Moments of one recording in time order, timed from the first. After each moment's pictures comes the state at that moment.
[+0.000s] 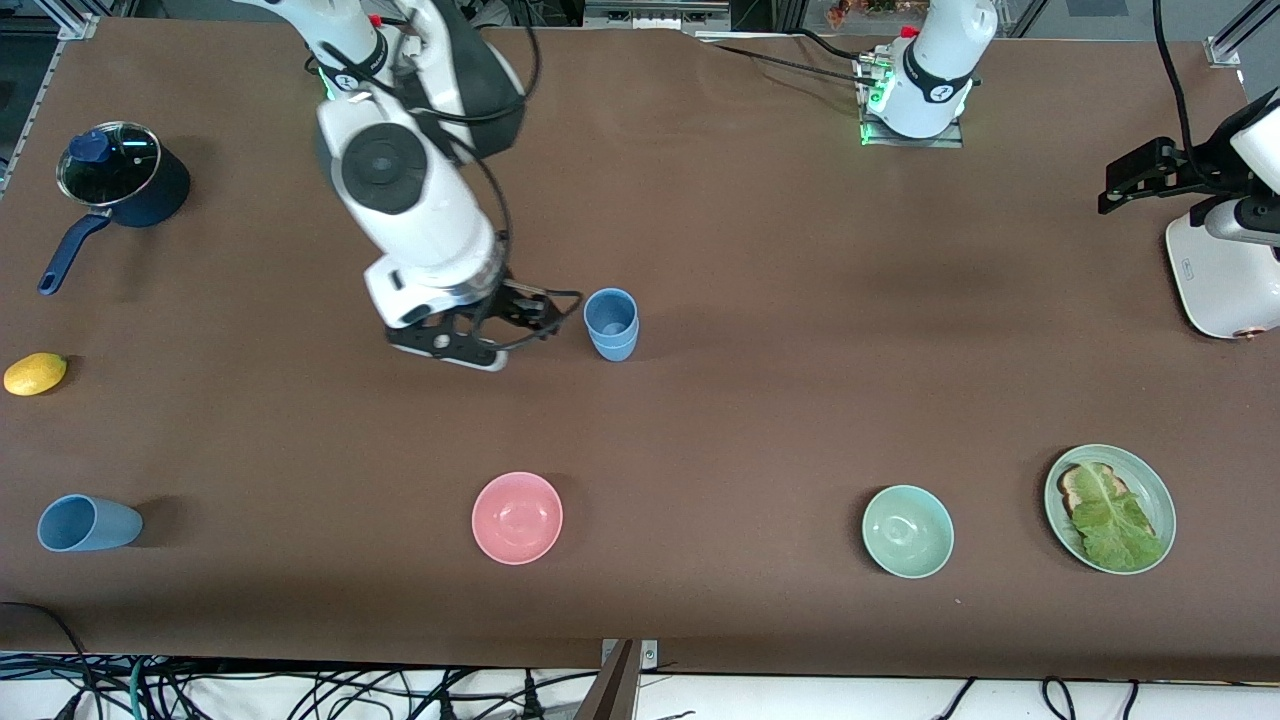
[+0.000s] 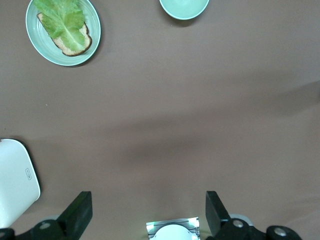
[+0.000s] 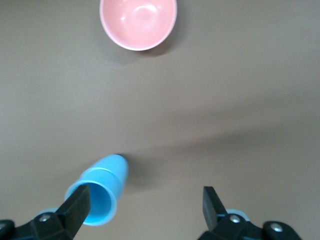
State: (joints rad) left arm -0.02 0.04 0.02 -1.46 -0.01 1.35 0.12; right arm 0.50 0.37 -0.01 -1.46 0.07 1.82 0.68
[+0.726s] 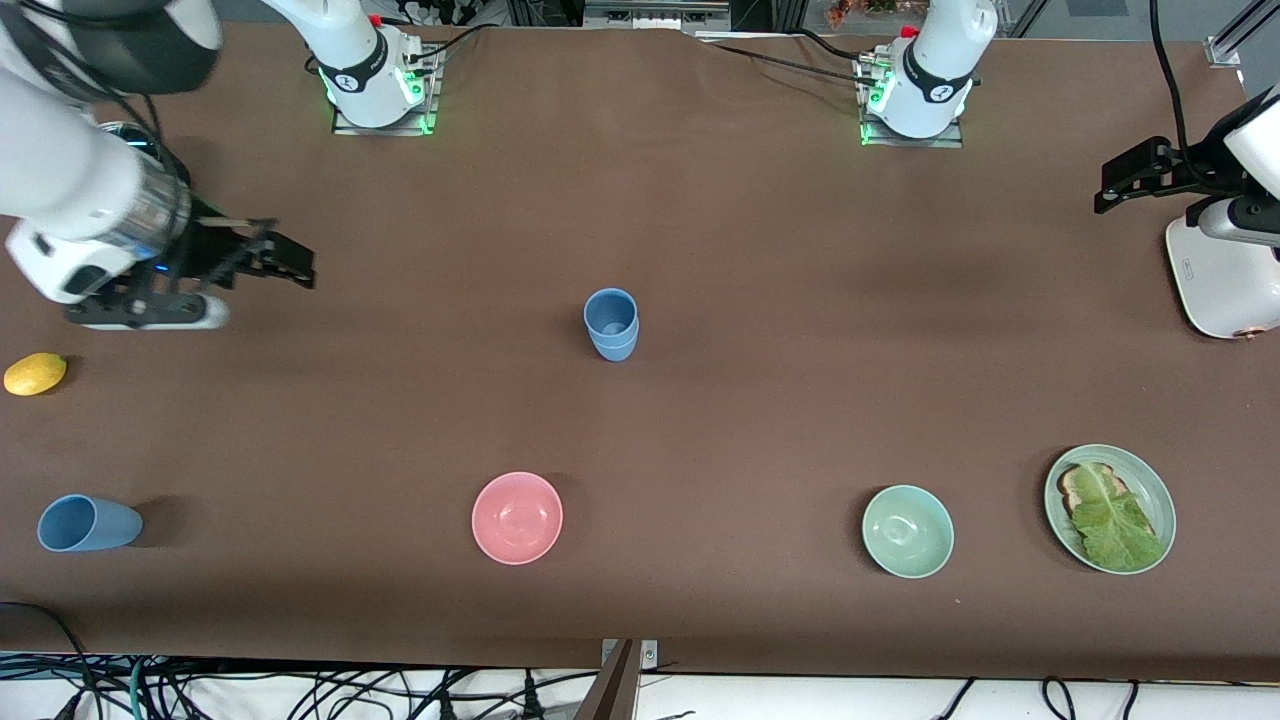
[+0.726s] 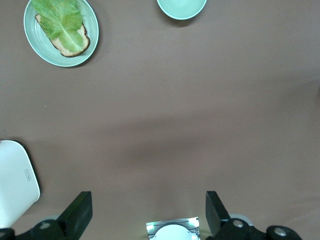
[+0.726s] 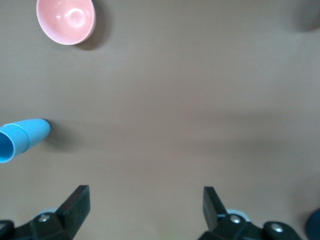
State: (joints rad) left arm -0.03 0.04 0.02 -1.46 -0.01 1.35 0.12; right arm 0.16 0.15 -0.02 -1.49 0.06 1.55 0.14
